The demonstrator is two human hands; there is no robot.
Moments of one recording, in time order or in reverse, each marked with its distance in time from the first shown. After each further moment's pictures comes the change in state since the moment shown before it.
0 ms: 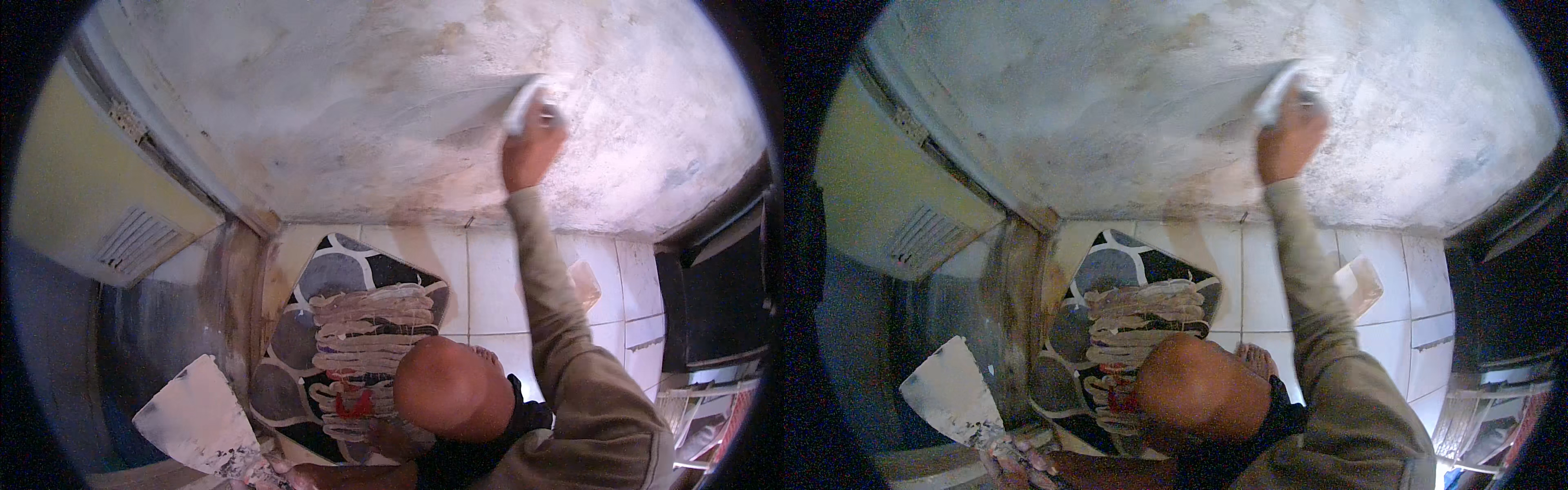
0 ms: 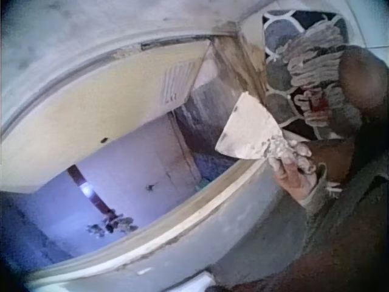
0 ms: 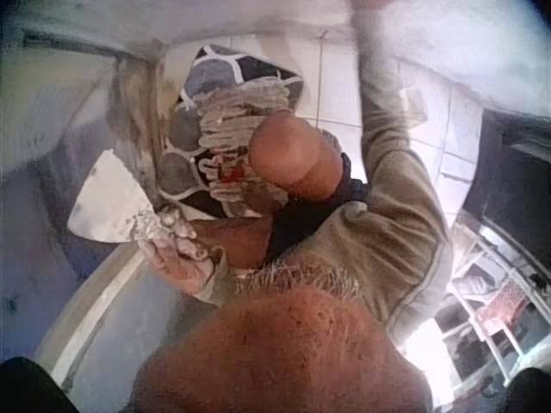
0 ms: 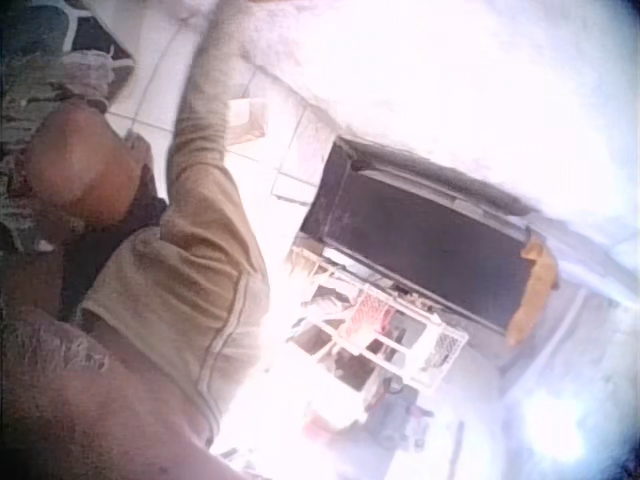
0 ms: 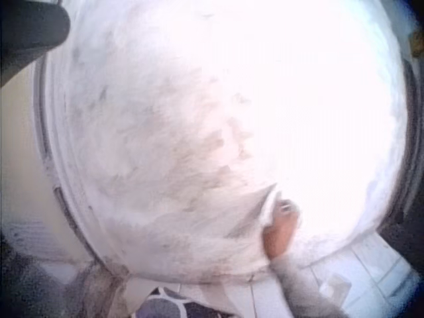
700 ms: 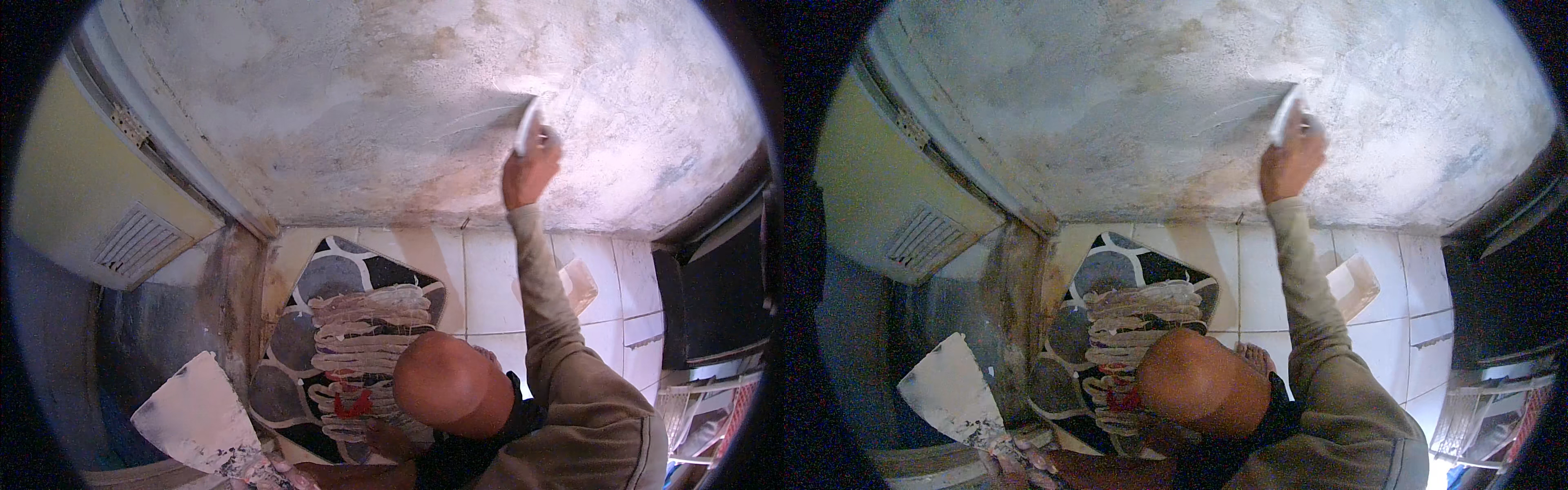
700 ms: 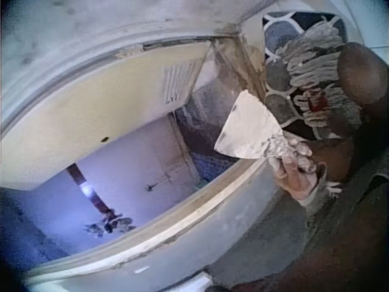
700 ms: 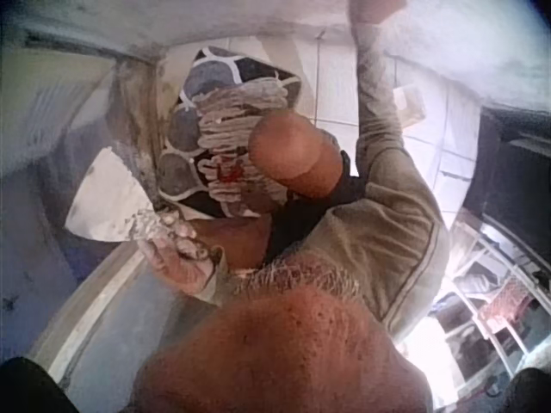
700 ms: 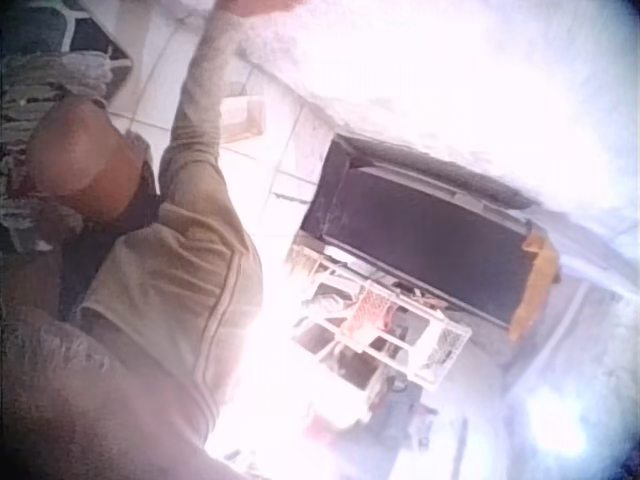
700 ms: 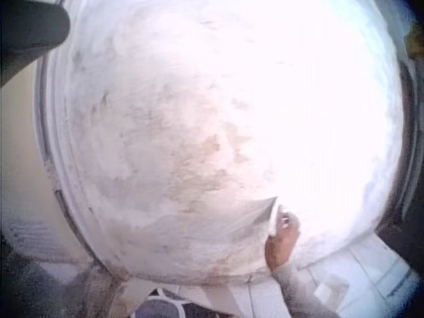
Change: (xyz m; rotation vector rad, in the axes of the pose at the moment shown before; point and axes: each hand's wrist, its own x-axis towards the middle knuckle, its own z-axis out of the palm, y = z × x) left_hand 0.000 -0.011 -0.031 0.043 -0.288 0.102; right_hand -0.021 0.036 -0.012 0.015 0.041 -0.001
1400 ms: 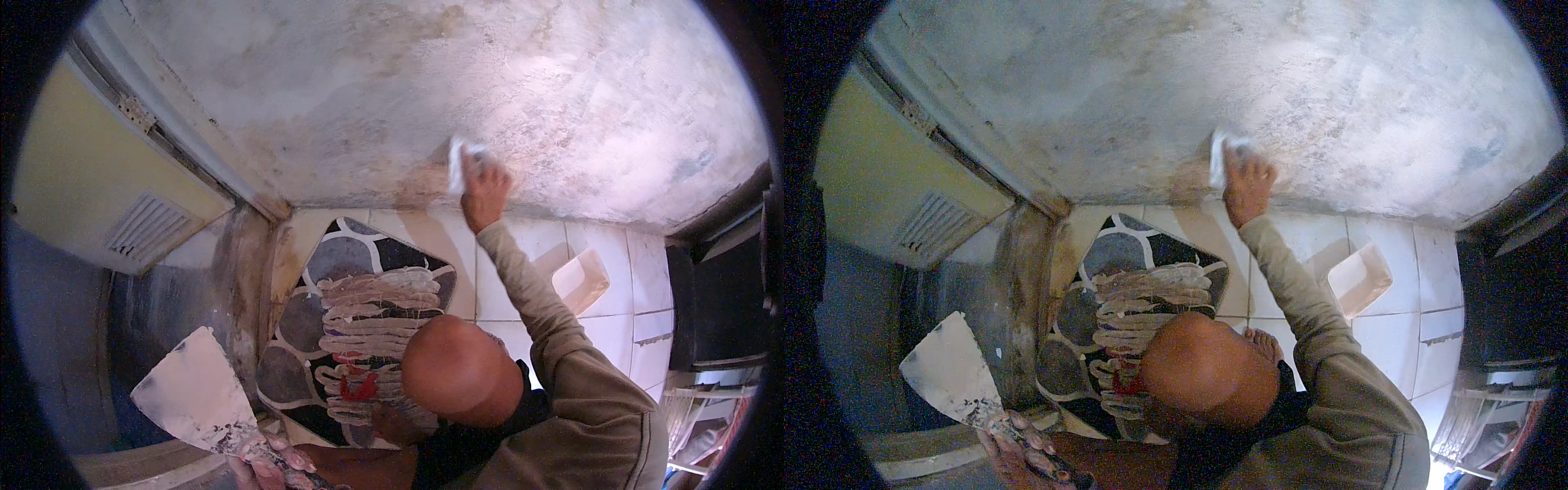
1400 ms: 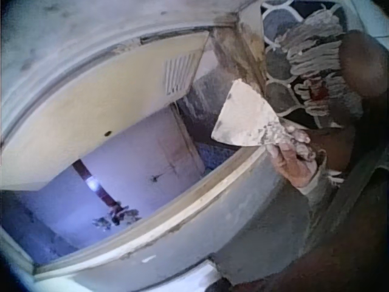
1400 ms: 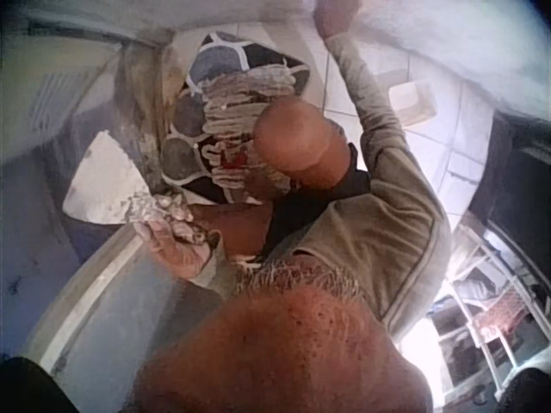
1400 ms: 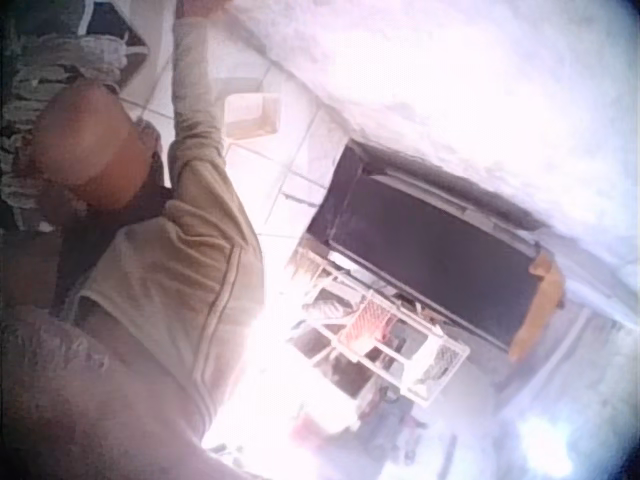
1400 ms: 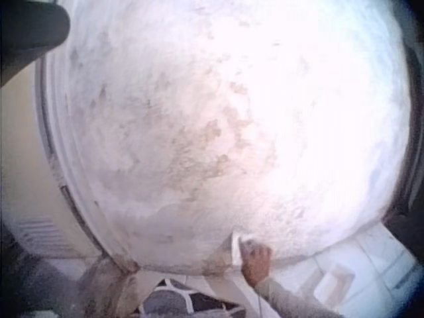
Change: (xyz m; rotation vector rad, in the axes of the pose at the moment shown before) left_hand 0.010 0.008 0.041 -0.025 0.264 -0.004; right_hand -0.105 -0.029 0.013 -0.068 -0.483 -0.202
